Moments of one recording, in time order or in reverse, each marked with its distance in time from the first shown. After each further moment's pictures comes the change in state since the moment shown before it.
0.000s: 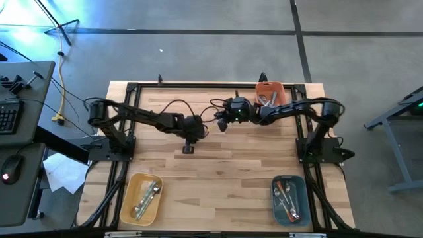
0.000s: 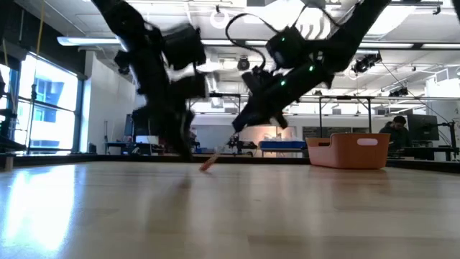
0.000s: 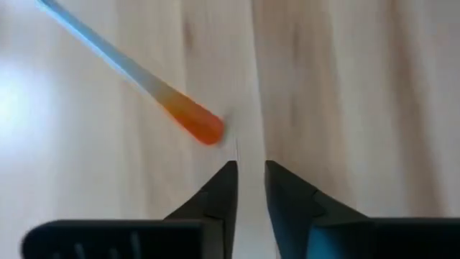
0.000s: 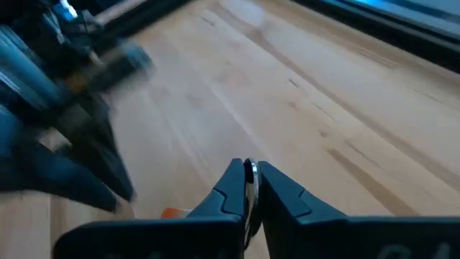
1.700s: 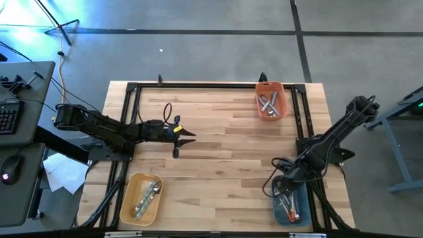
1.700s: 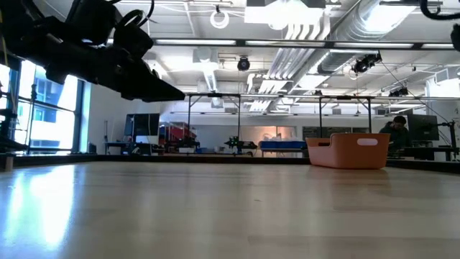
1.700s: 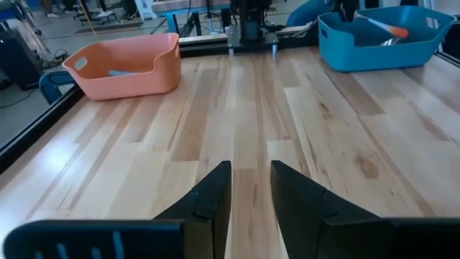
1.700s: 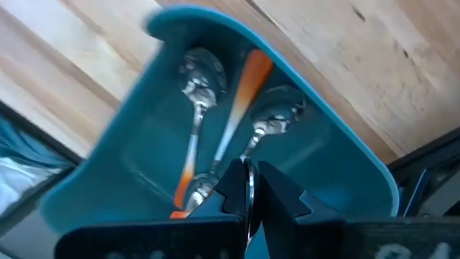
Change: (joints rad) left arm -0.091 -0.406 -0.612 1.015 -0.007 -0.155; right arm 1.065 -0.572 -0.093 -1.288 -0.199 1.244
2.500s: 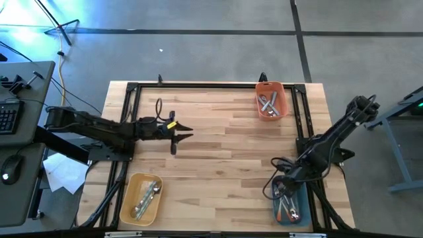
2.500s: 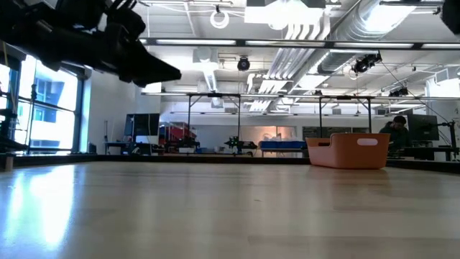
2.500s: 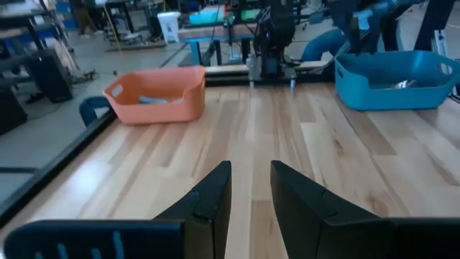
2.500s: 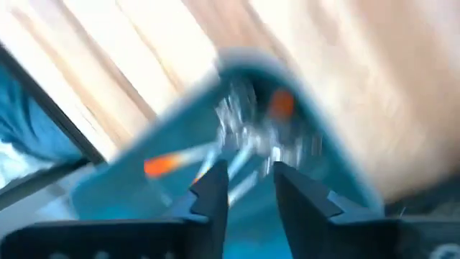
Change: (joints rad) left arm 0.004 -0.169 0.001 -0.079 -0.060 -0.034; right arm 0.000 -0.003 0.079 -0.058 0.090 -0.145
